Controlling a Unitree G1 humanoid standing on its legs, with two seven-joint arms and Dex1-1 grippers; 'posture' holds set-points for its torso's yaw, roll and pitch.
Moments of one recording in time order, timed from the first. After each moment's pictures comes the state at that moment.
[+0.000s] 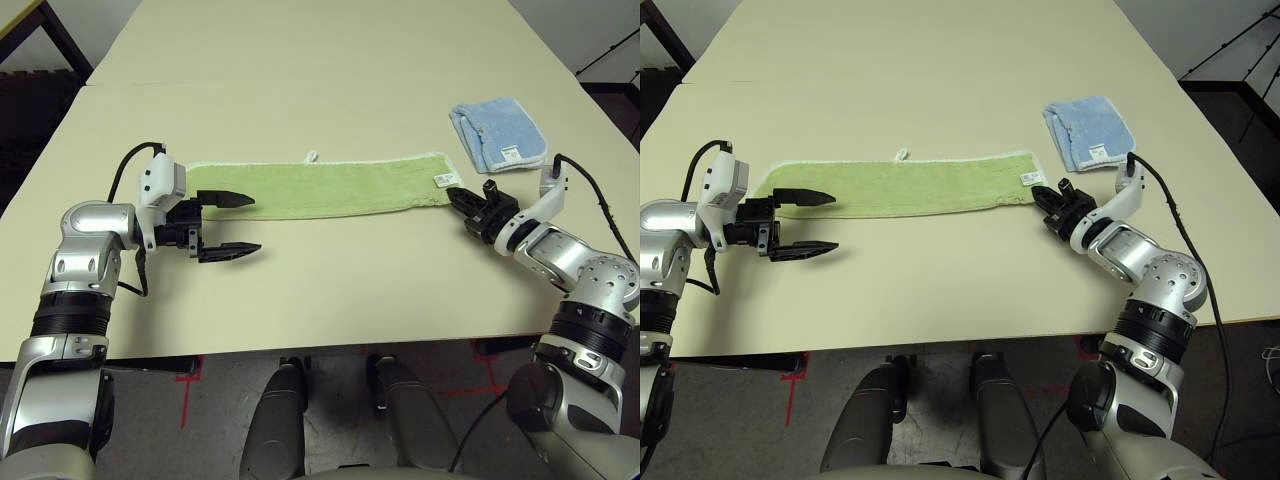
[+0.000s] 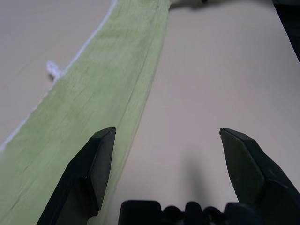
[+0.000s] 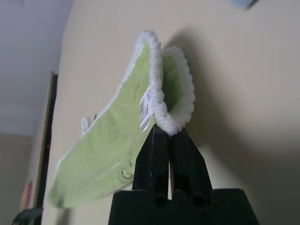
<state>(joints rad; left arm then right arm) -0.58 0.76 0.06 0.44 -0.31 -0.01 -1.50 -0.57 -0.22 -0.74 0.13 0.88 1.13 0.09</state>
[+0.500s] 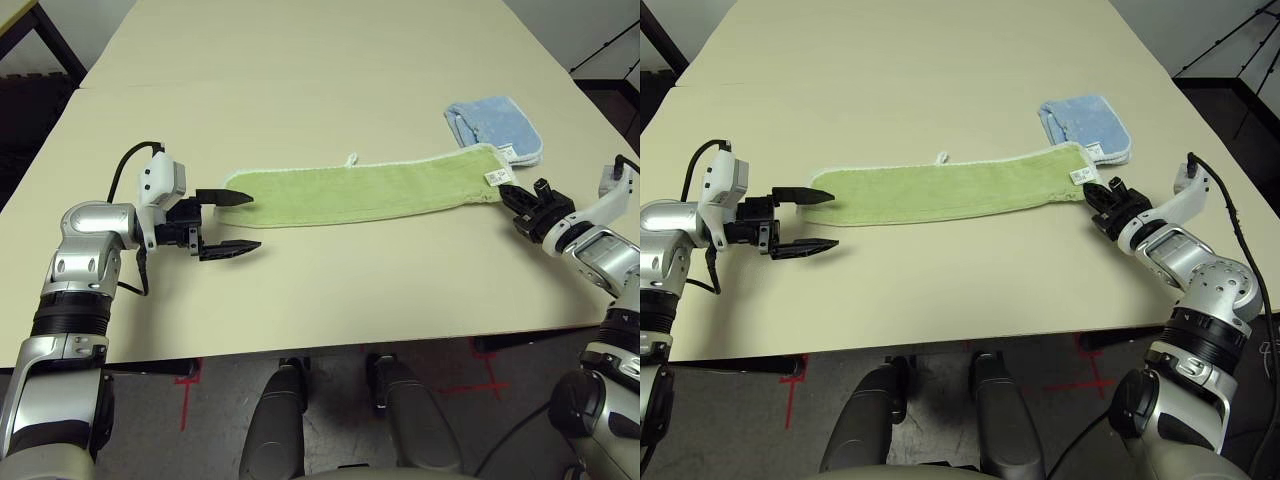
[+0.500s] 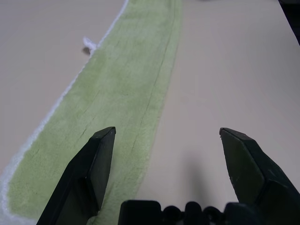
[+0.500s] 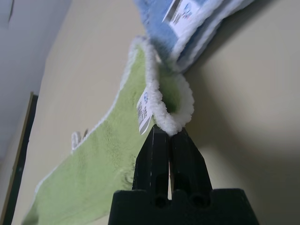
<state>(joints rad) -0.59 0.76 0.06 0.45 -0.31 -0.01 -1.47 -0.54 -0.36 -0.69 0.20 0.89 1.04 0.16</state>
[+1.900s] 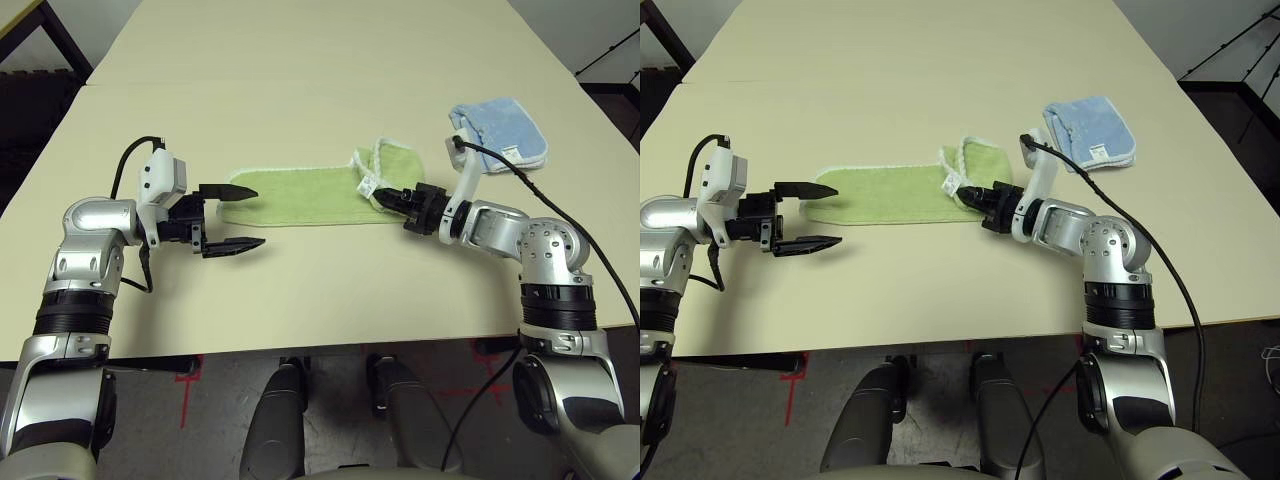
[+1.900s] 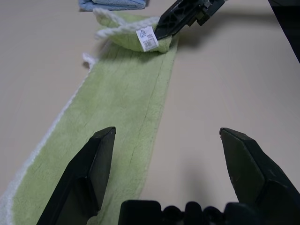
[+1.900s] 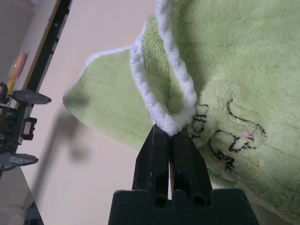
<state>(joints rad) -0.59 0.75 0.06 0.41 -0.33 -0.03 -1.47 -0.66 -0.22 -0.19 0.07 0.81 1.14 0.27</state>
